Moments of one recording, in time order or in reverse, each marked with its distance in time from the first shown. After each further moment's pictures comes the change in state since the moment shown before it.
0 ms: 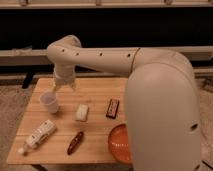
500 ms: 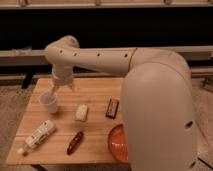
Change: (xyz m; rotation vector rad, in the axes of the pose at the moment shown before) arm -0.004 0.018 0.010 0.000 0.001 -0.022
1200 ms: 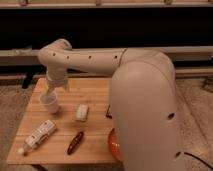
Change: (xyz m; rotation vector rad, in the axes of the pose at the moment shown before) arm -0.014 0.019 0.023 -0.008 0.002 -0.030
